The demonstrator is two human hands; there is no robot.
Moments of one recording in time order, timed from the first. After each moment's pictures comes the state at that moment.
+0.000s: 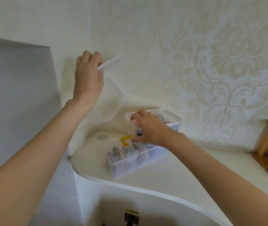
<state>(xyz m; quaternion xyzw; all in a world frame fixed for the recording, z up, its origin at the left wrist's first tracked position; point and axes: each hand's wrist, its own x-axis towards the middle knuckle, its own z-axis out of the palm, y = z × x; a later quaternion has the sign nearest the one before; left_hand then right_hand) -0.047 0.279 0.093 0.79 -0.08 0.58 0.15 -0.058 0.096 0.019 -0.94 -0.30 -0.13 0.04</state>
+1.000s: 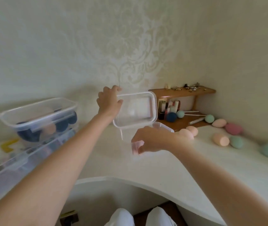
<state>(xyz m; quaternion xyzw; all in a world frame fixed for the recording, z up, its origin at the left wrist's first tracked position) -0.040 -0.038 0.007 0.90 -0.22 0.19 0.33 -0.188 -0.126 -0.008 -0.99 -0.03 0.08 0.11</state>
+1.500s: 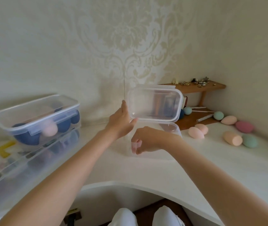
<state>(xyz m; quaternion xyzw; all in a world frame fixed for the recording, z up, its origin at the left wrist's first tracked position) -0.038 -0.032 -0.045 0.91 -0.33 0.02 0.23 -0.138 -0.116 -0.032 -0.99 -0.01 0.10 0.13</state>
